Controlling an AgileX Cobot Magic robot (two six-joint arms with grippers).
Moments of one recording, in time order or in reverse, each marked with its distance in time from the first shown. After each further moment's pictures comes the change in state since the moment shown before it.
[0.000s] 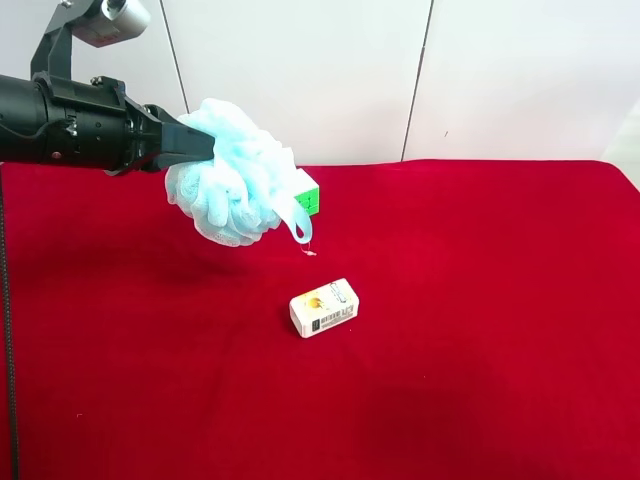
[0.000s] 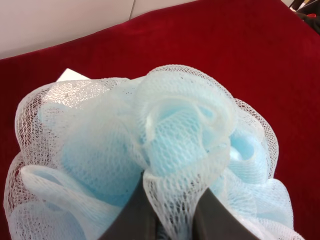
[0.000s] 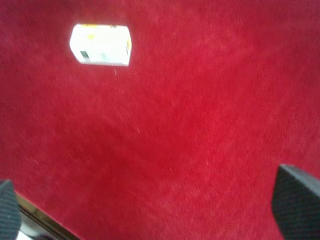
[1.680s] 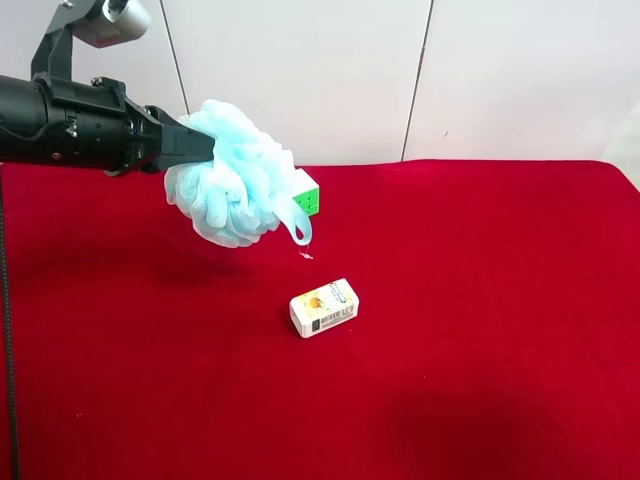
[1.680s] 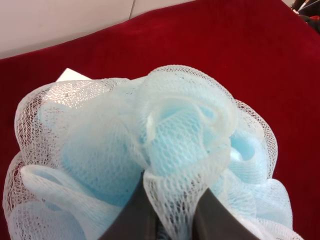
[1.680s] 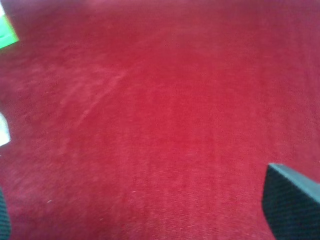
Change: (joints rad) left arm 0.000 0.000 0.000 0.025 0.000 0.000; right arm -0.773 -0.211 0.149 0.204 -0.156 -0.176
